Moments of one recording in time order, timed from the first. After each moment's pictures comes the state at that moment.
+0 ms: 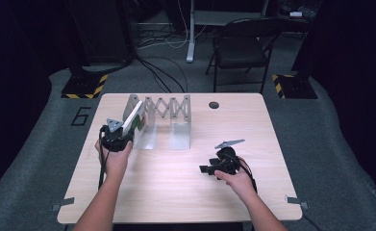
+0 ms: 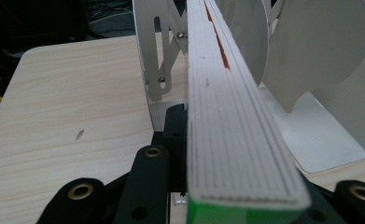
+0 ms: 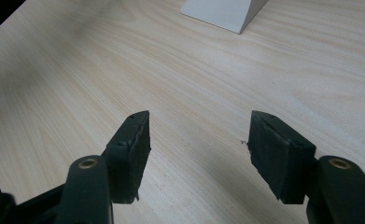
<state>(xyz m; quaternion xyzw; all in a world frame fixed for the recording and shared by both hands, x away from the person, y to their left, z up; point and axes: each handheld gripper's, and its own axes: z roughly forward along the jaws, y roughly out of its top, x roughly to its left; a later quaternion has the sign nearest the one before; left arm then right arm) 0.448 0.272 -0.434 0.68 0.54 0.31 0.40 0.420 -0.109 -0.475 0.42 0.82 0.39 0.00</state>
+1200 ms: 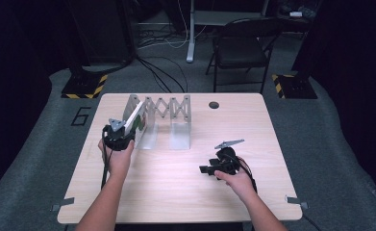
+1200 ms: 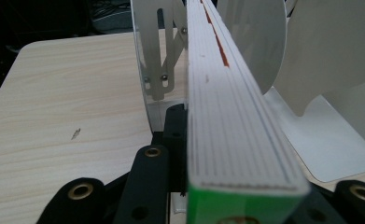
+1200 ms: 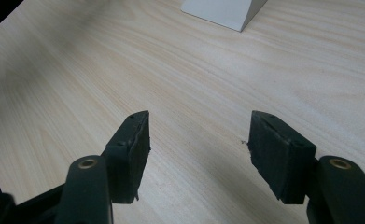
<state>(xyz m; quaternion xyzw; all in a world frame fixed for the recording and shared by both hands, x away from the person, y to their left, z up) 0.458 0.270 -0.446 0.67 0.55 0.31 0.39 0.420 -0.108 -0.476 0.42 0.82 0.39 0.00</state>
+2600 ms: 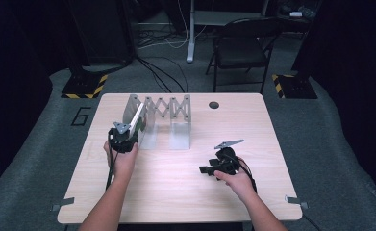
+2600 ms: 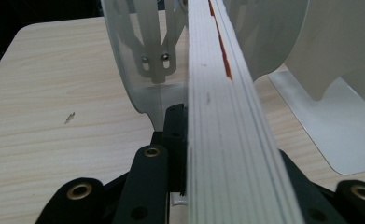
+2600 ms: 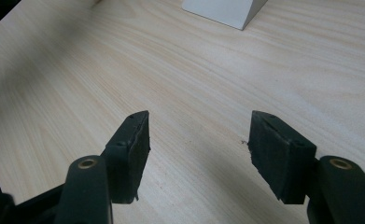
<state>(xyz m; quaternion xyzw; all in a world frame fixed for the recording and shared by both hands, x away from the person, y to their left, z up) 0.462 0.260 -0.466 0.68 0.56 0.31 0.36 0.420 -0.107 -0.477 0.42 0.82 0.38 0.00</state>
